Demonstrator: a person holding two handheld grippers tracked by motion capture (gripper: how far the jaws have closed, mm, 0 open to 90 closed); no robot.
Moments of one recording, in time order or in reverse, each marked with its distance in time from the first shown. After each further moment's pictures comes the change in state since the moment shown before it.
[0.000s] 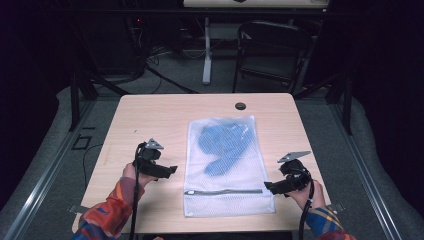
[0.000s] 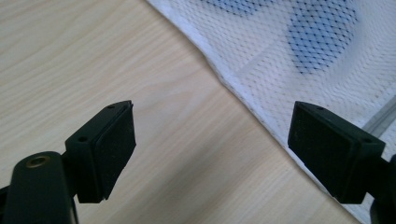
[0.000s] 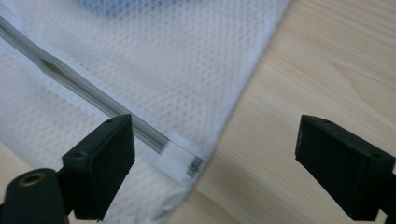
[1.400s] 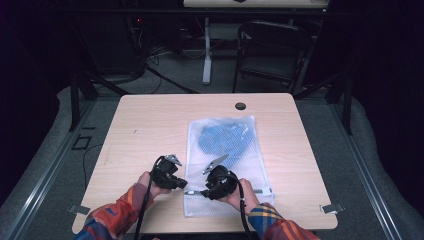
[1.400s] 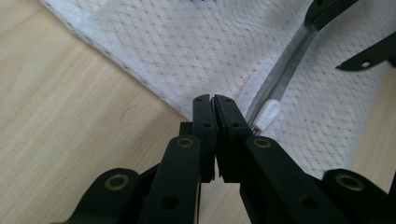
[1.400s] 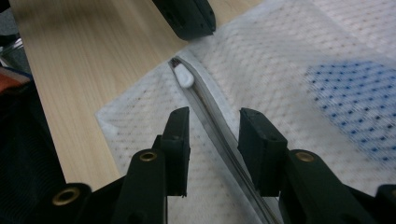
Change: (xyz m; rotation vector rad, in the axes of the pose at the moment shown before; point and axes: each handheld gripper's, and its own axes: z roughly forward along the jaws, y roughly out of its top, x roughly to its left) left arm -0.032 -0.008 0.037 0.203 -0.301 0.124; right arm 0.148 0.076 0.090 0.058 0.329 -0.288
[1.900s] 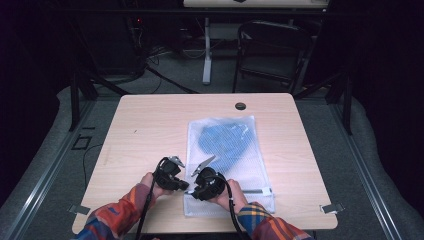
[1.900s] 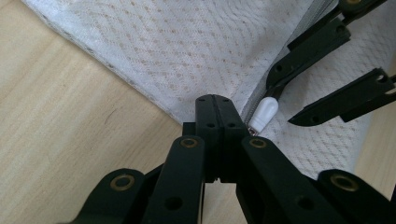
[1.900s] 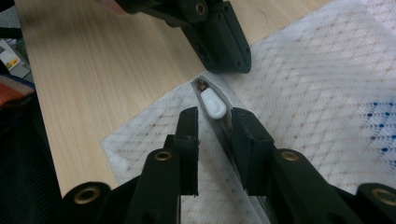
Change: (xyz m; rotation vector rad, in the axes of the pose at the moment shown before) left arm -0.002 0.002 0.009 0.030 -0.014 0.002; right arm 0.010 0.015 0.030 0.017 0.049 -0.017
